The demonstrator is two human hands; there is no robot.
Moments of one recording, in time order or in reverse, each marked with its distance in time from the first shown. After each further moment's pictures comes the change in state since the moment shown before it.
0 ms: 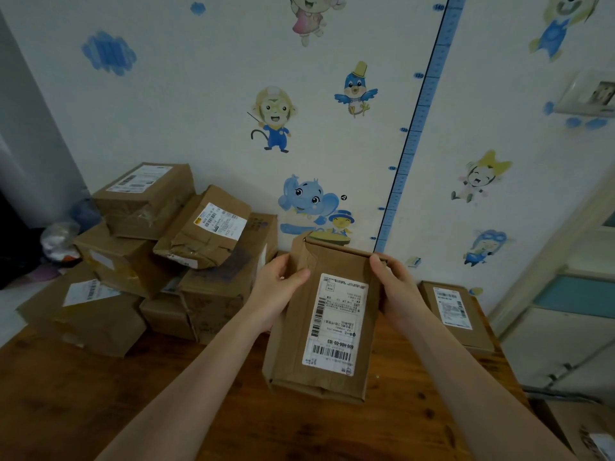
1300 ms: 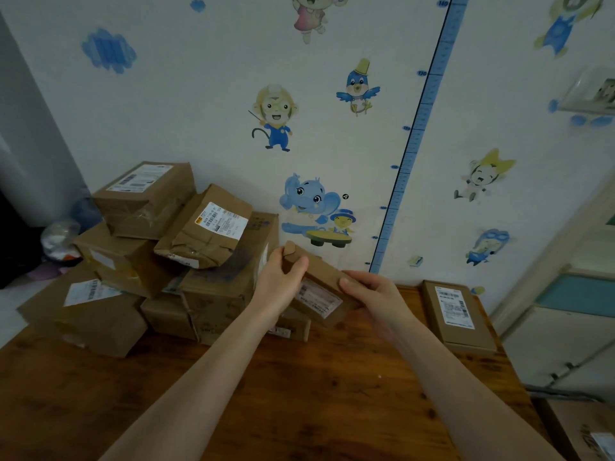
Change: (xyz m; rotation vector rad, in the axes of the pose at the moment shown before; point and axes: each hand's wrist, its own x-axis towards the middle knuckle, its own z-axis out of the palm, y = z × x) left_hand 0.012 -0.003 0.003 0.052 0.064 -0.001; right_hand -0.014 0.011 0.015 -0.200 -0.215 0.027
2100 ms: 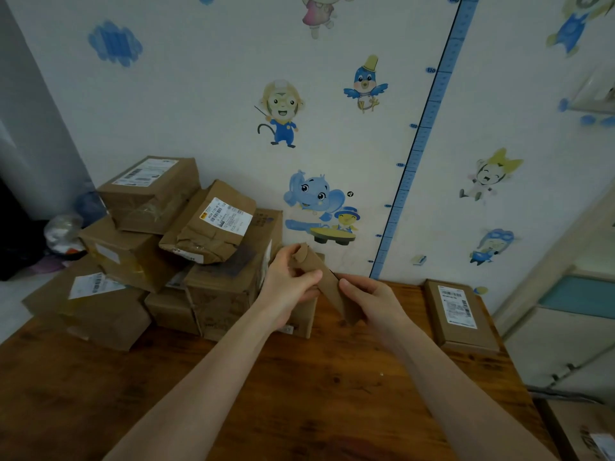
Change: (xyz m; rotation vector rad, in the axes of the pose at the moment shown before) left_hand -0.008 -0.002 0.000 -0.315 -0.097 -0.049; right_hand 0.001 0.012 0.011 -0.142 0.074 0.060
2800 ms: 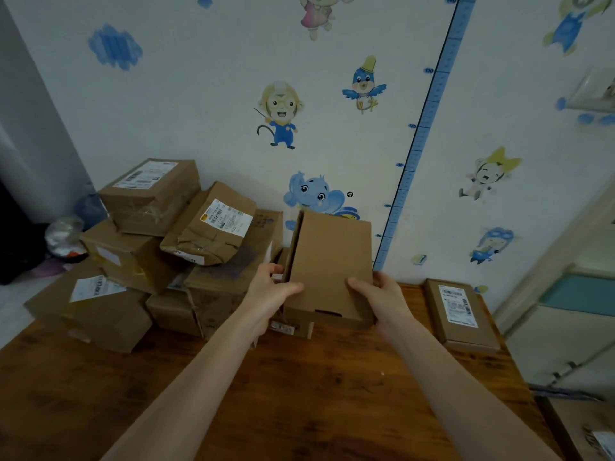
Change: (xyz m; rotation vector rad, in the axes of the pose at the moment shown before) left_hand 0.004 -0.005 -0.024 0.219 0.103 -0.222; right_hand 0.013 0.000 -0.003 0.168 0.194 0.099
